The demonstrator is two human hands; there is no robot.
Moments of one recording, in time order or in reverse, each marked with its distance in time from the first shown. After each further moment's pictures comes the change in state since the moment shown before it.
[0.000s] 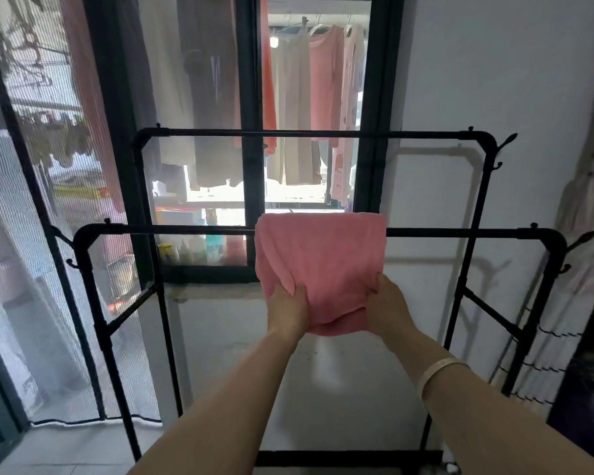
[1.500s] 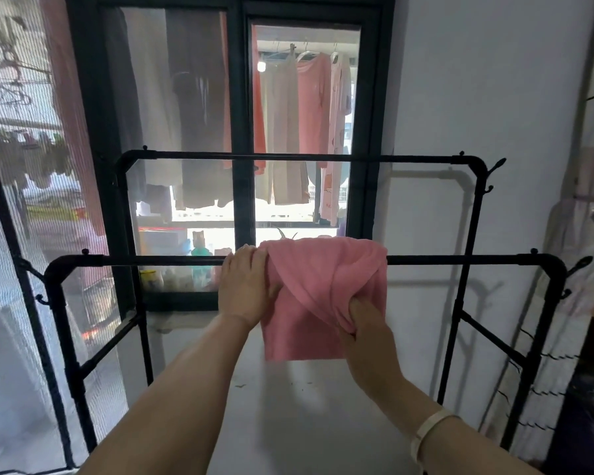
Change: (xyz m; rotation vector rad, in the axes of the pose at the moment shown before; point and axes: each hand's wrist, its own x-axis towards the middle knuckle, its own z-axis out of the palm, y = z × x) left_hand 0.122 0.007 -0.055 0.876 0.223 0.819; right_hand -0.012 -0.013 0.029 -0.181 0.159 -0.659
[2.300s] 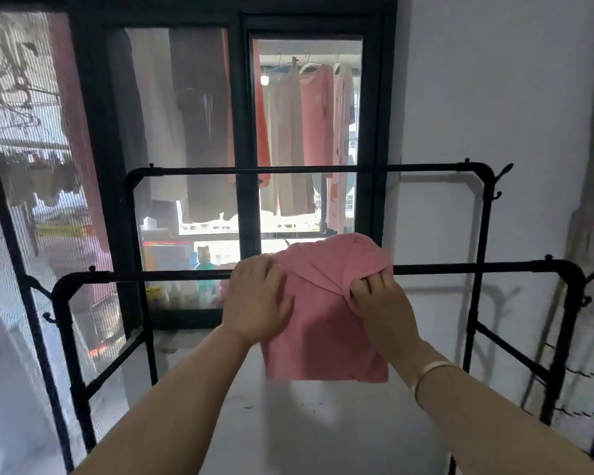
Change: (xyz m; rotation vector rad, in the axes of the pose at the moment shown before) left_hand 0.018 0.000 -0.002 0.081 0.082 0.232; right_hand 0.080 0.058 0.007 -0.764 -0.020 -0.340
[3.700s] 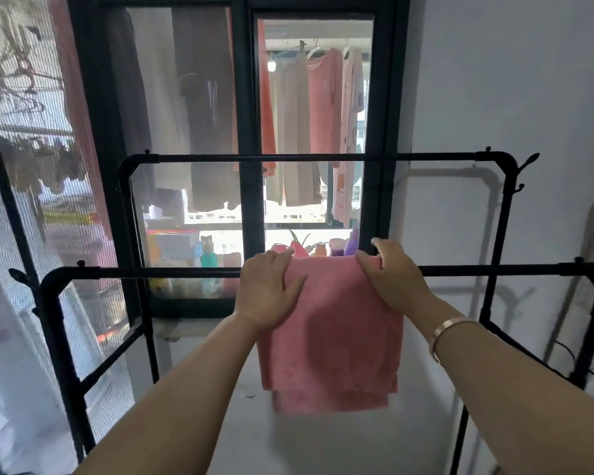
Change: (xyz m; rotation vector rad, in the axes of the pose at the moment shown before) left_hand 0.012 0.011 0.012 -0.230 -0.141 -0.199; right_hand 0.042 0.027 0.004 0.581 -0.291 0.495
